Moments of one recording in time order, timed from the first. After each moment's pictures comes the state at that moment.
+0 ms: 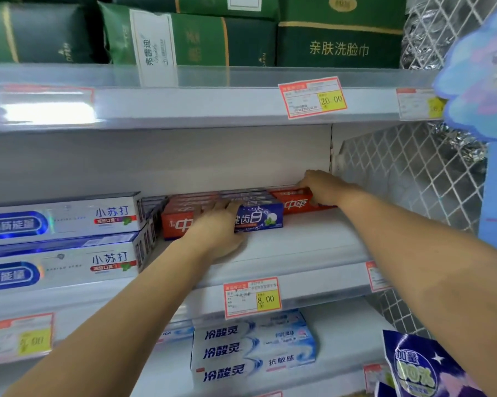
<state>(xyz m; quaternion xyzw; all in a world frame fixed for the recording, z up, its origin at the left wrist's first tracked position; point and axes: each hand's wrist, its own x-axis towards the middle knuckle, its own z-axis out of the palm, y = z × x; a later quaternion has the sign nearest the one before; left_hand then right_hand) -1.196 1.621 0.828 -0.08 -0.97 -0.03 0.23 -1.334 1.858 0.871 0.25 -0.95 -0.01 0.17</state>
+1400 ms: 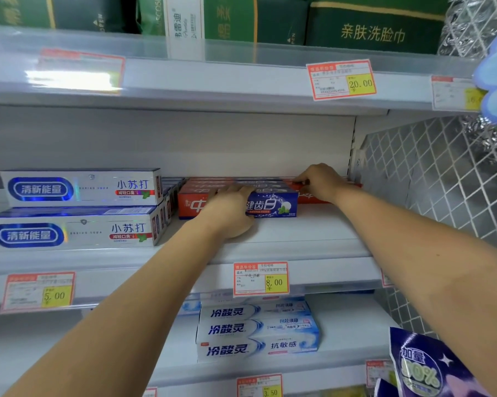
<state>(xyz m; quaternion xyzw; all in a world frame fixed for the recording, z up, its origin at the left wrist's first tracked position) -1.202 1.617 0.825 -0.08 -0.97 -0.08 0.24 -1.336 1.824 0.859 0.27 -0.93 0.09 0.22</state>
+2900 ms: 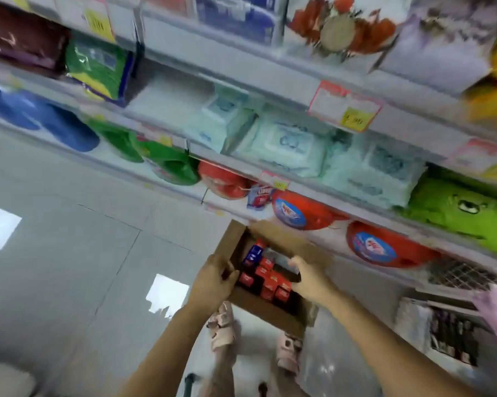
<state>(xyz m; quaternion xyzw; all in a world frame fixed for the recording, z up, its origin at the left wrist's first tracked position) -0.752 1.381 0.115 0.36 -0.79 -0.48 -0.12 -0.907 1.554 0.112 0.24 -0.86 0.06 -0.45</state>
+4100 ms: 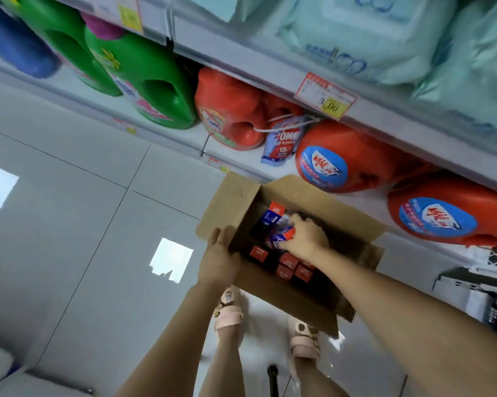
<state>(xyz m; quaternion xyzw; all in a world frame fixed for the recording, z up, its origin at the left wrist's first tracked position) -0.742 1.395 -0.057 0.44 -0.77 -0.43 -0.19 -0.903 1.512 -0.081 0.20 -0.89 0.00 -0.41</state>
